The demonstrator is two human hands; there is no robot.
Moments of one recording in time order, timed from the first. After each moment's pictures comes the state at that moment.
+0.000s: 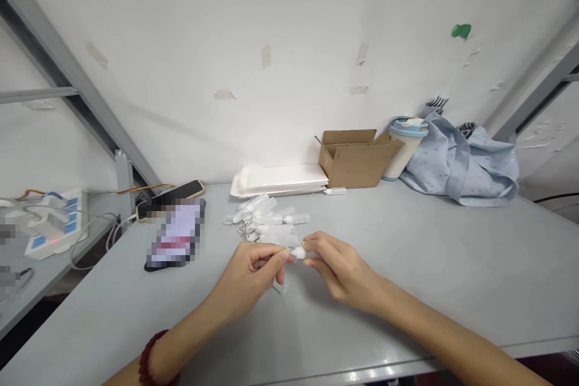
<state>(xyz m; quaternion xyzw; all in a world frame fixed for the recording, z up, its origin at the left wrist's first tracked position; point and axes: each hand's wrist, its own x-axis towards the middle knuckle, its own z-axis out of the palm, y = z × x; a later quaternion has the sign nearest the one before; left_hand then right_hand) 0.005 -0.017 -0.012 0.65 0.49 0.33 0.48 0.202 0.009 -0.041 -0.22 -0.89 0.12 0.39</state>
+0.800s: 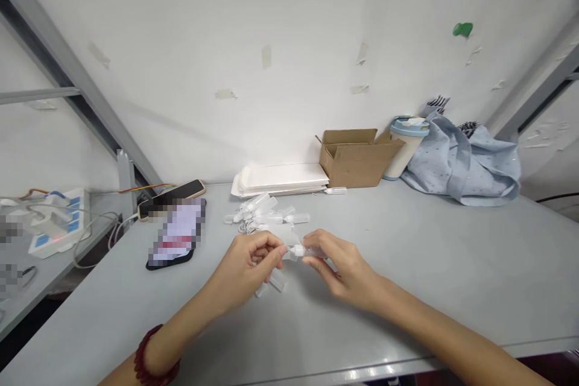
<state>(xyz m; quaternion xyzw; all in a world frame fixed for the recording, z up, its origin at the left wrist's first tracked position) -0.001 -0.011 -0.002 0.68 0.50 0.32 0.43 0.201 0.008 -0.041 -0.24 -0.87 0.16 0.41</state>
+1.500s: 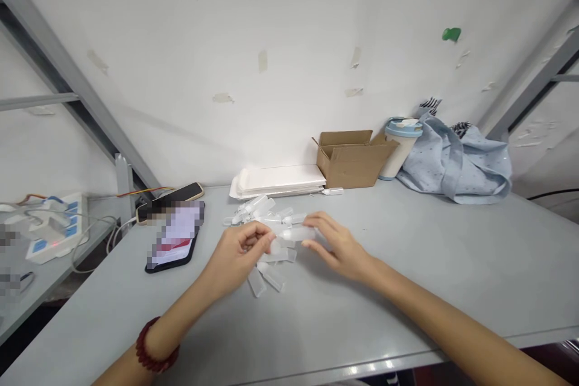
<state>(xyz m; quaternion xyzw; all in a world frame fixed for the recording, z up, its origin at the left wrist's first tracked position) -0.012 0.001 -0.002 0.70 0.51 0.36 0.34 0.211 0.038 -0.048 -0.28 -0.87 0.12 0.38</state>
